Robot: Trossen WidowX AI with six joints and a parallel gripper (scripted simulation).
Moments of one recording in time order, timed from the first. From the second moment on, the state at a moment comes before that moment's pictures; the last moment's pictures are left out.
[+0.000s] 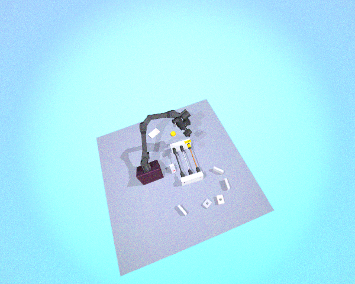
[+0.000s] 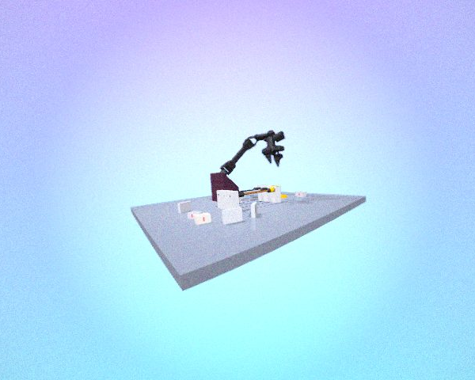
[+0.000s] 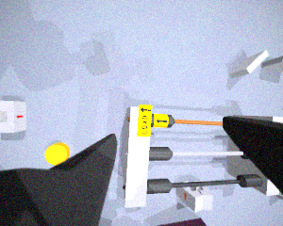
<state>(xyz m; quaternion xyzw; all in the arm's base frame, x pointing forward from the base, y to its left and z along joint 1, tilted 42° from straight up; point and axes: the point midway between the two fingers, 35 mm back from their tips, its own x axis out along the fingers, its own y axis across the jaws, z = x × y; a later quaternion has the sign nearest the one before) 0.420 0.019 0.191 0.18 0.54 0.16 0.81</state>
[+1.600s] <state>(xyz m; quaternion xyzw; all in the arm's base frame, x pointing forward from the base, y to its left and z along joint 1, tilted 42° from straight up) 0.328 -0.013 0.040 0.30 0.64 0.20 0.67</state>
